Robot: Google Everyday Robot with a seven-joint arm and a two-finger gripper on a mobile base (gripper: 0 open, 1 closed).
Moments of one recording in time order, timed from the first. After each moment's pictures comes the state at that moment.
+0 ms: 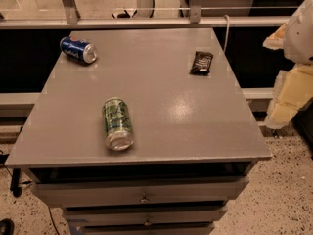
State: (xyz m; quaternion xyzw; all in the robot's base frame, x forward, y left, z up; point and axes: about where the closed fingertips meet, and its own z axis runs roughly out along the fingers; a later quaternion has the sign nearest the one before) arm 0.438 -0.217 0.976 -0.60 0.78 -0.03 0.16
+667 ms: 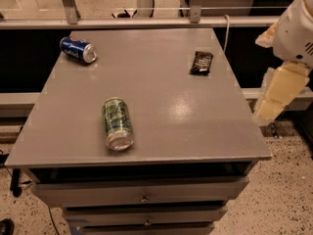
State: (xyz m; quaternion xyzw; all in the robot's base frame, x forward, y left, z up) arm 0.445 -0.200 0.976 -0.60 0.78 -0.03 0.18
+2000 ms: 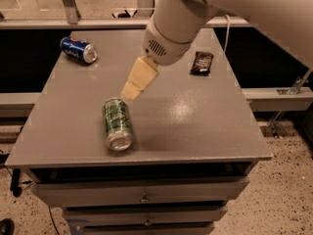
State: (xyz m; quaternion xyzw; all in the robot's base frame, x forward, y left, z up) arm 0.527 0.000 0.933 -0.48 0.85 0.06 0.22
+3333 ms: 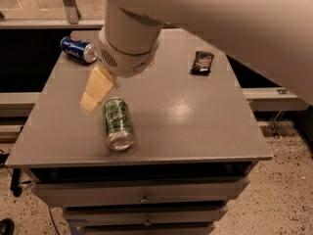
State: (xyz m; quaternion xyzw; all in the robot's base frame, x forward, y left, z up) arm 0.488 0.063 0.933 -0.42 0.89 0.05 0.20
